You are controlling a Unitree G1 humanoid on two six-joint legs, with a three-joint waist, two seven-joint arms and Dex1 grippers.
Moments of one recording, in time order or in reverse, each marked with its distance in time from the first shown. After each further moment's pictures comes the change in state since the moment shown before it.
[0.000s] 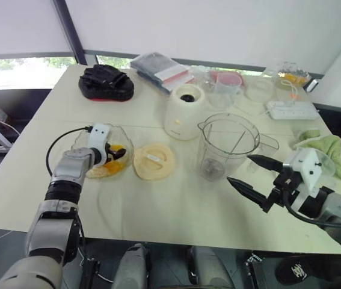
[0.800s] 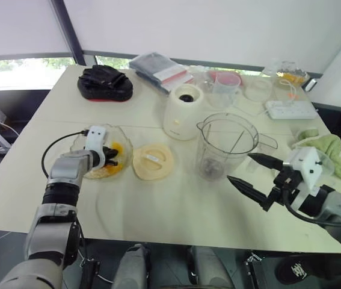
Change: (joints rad) left arm 0.057 -0.005 0.049 -0.146 -0.053 0.191 0.035; right arm -0.016 0.000 0.000 -0.001 -0.010 -0.001 0.003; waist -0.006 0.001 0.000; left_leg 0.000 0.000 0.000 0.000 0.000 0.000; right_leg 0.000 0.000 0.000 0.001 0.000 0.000
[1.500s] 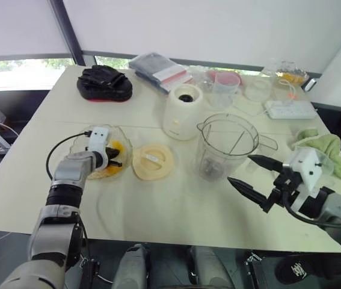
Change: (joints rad) left arm 0.020 -0.019 0.000 0.000 0.000 -0.038 0.005; right arm 0.032 0.001 -0.005 -0.003 0.002 0.000 -0.003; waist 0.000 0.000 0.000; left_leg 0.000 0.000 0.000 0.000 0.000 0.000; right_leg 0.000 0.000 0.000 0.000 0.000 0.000
